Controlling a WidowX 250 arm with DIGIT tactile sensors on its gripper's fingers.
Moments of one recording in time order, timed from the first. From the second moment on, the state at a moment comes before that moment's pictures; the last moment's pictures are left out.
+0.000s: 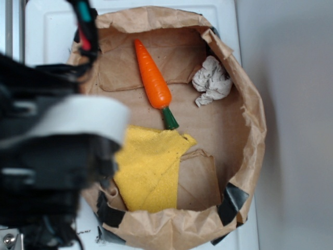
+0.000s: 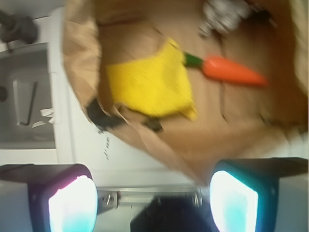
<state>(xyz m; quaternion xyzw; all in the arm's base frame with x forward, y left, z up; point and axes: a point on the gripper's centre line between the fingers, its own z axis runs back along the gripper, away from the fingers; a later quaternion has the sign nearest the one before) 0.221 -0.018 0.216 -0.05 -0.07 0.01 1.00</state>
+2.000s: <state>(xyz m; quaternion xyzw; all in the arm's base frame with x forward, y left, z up) 0.282 0.000 0.091 0.14 -0.08 0.11 0.98</state>
